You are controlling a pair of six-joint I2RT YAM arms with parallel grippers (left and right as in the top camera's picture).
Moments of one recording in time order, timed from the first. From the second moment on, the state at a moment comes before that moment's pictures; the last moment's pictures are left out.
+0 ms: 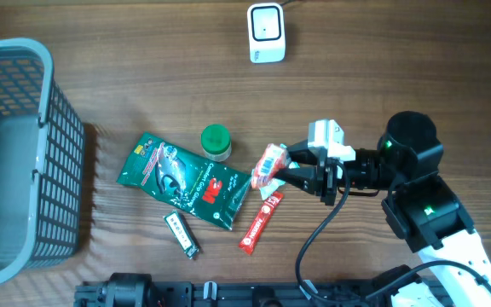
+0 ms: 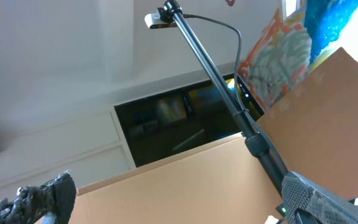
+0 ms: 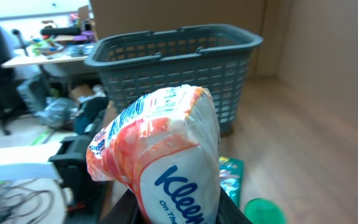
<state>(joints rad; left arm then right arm) -0.07 0.03 1.53 -0.63 0.46 0.10 0.38 0.96 0.85 -0.19 -1.06 -0.20</state>
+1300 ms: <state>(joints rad) -0.07 0.01 0.71 -0.30 -0.22 0.10 0.43 1.82 1.04 0.62 0.52 -1.16</state>
